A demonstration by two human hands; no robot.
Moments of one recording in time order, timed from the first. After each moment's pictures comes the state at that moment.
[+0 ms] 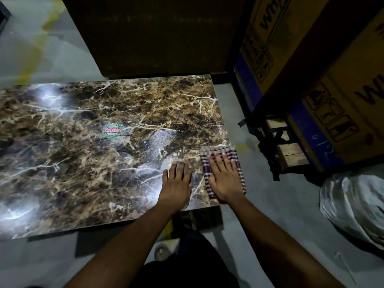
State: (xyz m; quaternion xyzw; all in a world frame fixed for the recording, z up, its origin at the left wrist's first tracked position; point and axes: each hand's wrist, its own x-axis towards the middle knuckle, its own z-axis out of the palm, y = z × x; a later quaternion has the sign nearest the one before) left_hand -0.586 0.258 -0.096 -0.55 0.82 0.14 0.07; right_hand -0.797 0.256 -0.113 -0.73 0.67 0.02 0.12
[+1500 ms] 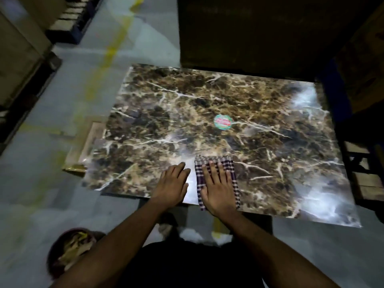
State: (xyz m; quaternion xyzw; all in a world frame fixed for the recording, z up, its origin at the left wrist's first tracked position) left_hand -0.214 0.291 -0.096 -0.61 0.77 0.17 0.01; right_hand -0.421 0.288 -0.114 -0.80 0.58 0.00 0.14
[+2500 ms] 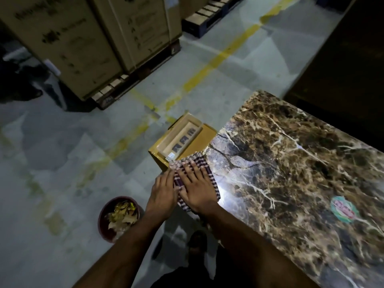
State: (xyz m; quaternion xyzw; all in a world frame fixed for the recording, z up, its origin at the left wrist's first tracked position) left_hand 0.023 0.344 -0.067 -0.89 0.40 0.17 -0.13; right_hand -0.073 0.224 -0.111 -0.97 0.19 0.04 0.17
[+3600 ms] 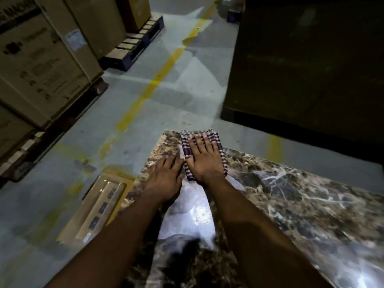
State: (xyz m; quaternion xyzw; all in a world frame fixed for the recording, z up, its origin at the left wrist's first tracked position) left_hand -0.022 -0.077 -0.087 -0.76 0.64 0.13 0.00; right_hand -0.153 -0.196 -0.125 -0.88 0.45 -0.04 0.13
